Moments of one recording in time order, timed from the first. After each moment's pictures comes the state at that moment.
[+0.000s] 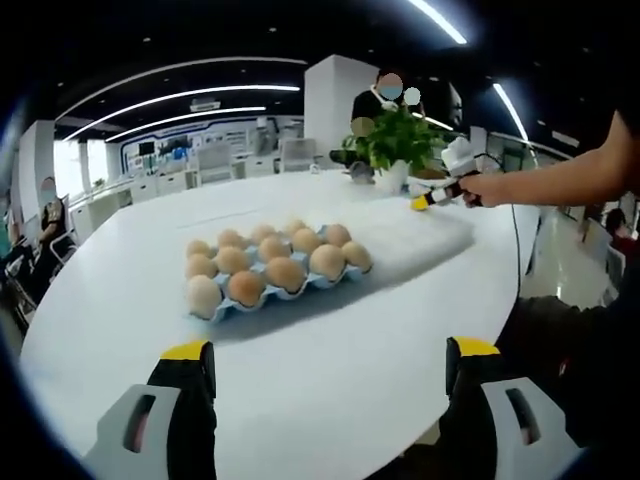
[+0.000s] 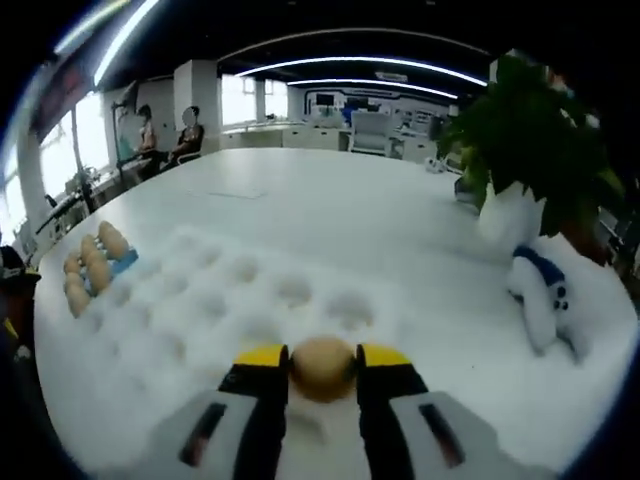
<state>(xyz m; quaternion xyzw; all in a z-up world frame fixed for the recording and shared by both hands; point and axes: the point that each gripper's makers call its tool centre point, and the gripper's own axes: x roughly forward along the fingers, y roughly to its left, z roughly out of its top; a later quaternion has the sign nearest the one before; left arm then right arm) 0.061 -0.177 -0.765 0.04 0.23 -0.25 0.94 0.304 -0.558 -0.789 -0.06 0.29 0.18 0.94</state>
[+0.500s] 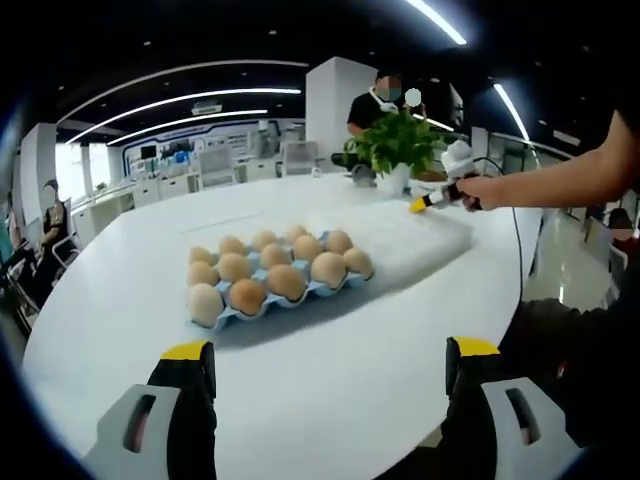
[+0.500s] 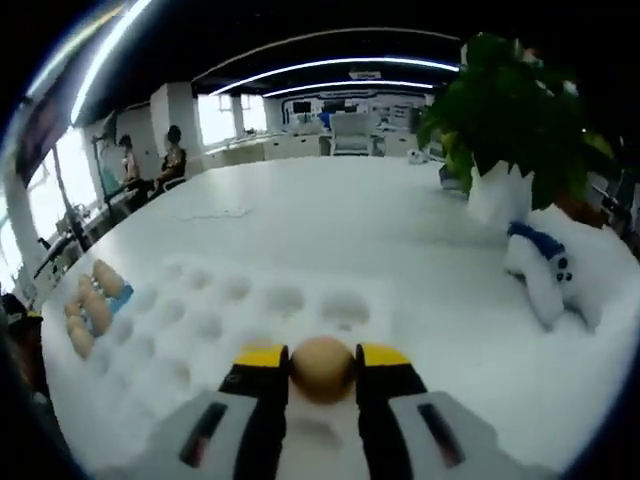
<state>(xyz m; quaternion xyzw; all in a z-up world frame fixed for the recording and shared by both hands) 0.069 -0.179 -0.756 0.04 0.22 -0.24 0.94 0.311 -0.557 -0.778 0.05 0.29 0.14 0.94</state>
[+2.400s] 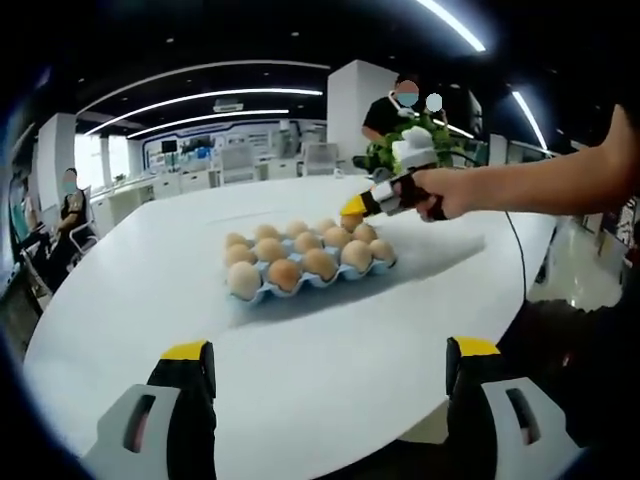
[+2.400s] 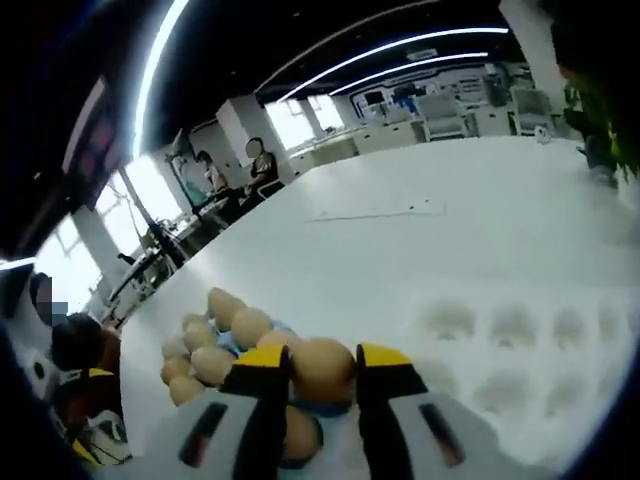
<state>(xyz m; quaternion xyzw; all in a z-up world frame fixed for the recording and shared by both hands) 0.042 -0.137 -0.762 0.03 0.22 -0.20 0.95 0.293 -0.283 -0.779 0.06 0.30 0.35 0.88</state>
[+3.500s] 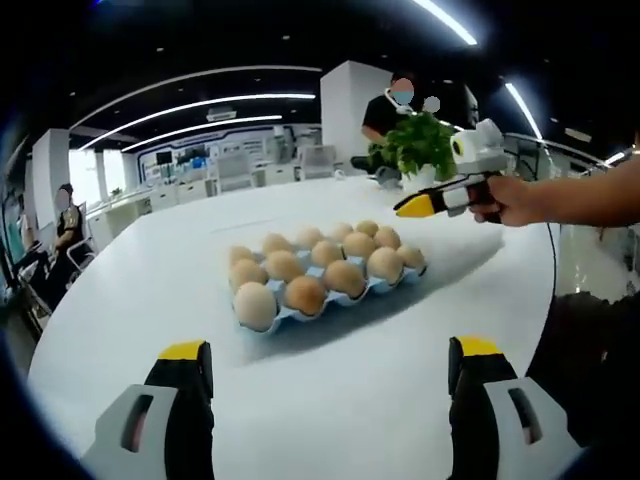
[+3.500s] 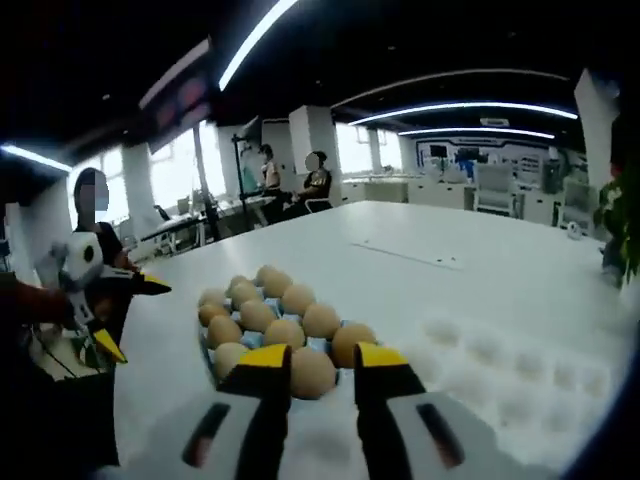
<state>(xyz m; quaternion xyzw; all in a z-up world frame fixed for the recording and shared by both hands) 0.092 -0.128 -0.777 0.06 0.21 -0.21 0.95 0.204 -0.318 -0.741 -0.02 0.16 0.45 0.88</state>
